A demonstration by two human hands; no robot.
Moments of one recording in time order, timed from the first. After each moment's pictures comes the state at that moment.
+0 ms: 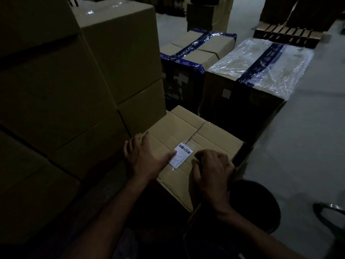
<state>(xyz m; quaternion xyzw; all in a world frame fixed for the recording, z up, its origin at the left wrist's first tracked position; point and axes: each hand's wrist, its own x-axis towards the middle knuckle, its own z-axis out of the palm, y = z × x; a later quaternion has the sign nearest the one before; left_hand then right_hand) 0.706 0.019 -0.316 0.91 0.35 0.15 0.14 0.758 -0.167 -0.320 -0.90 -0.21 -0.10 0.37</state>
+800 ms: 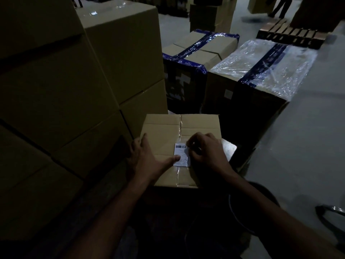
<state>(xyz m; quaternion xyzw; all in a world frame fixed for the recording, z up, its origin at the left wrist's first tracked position) 0.702 0.007 -0.309 0.88 0.40 0.08 0.24 0.830 -0.151 -0.311 -0.86 -0.37 0.01 0.34</state>
